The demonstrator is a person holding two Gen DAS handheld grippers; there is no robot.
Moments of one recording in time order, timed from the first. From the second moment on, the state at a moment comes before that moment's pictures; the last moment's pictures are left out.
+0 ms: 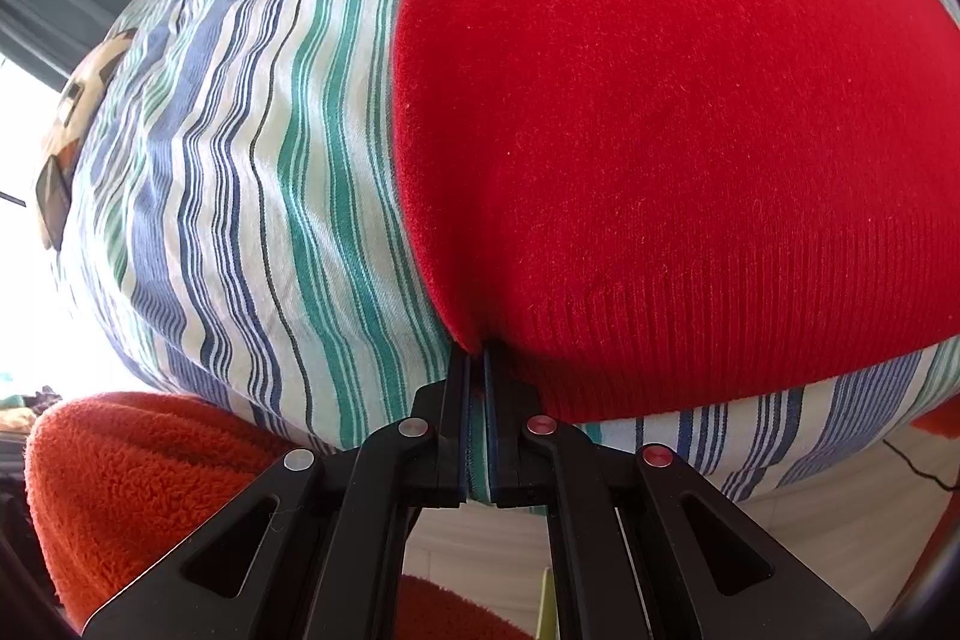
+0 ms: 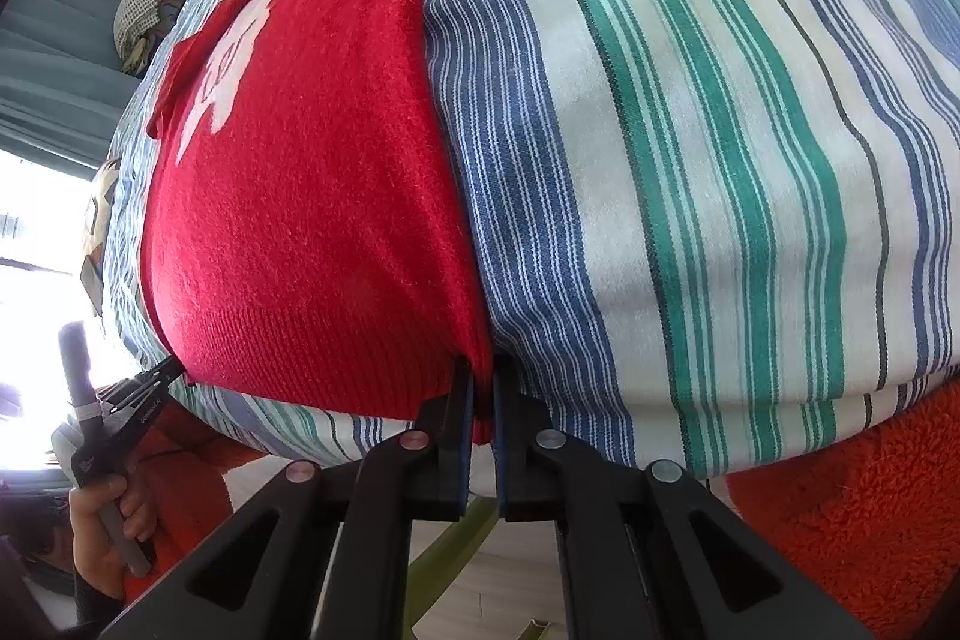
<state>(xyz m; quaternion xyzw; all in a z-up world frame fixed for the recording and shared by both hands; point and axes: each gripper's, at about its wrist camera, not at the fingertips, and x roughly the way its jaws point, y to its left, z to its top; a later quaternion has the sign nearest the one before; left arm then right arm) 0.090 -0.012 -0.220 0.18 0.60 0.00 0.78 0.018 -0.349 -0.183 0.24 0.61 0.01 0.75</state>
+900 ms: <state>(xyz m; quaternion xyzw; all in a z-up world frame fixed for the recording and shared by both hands) 0.087 0.093 -0.128 0.03 0.44 0.15 0.88 0.124 -0.335 -0.040 -0.04 0.49 0.04 0.87</state>
